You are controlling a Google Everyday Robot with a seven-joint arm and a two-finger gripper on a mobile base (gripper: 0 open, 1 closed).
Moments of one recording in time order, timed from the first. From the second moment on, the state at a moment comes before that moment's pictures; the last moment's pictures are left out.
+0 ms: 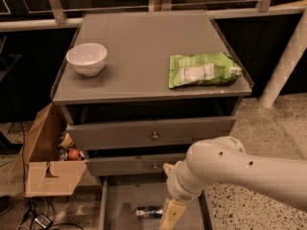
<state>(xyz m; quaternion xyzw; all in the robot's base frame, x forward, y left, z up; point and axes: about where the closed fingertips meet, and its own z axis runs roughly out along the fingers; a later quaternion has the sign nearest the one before) 0.386 -0.049 0.602 -0.64 0.74 0.12 0.16</state>
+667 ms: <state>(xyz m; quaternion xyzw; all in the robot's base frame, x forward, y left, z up) 0.387 -0.045 0.538 -0.65 0.73 0.14 0.15</state>
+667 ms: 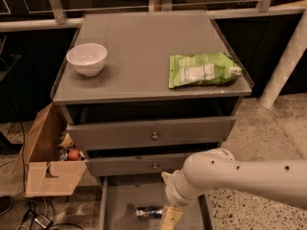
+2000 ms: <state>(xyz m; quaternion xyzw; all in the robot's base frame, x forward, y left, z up) 0.452 -0.070 0.454 -0.69 0.70 0.09 0.17</state>
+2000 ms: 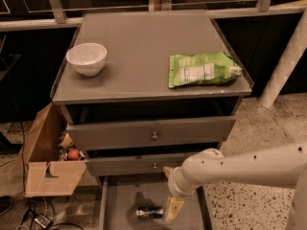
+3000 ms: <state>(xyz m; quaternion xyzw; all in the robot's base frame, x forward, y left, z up) 0.459 -0.053 0.366 -0.68 0.70 0.12 0.17</state>
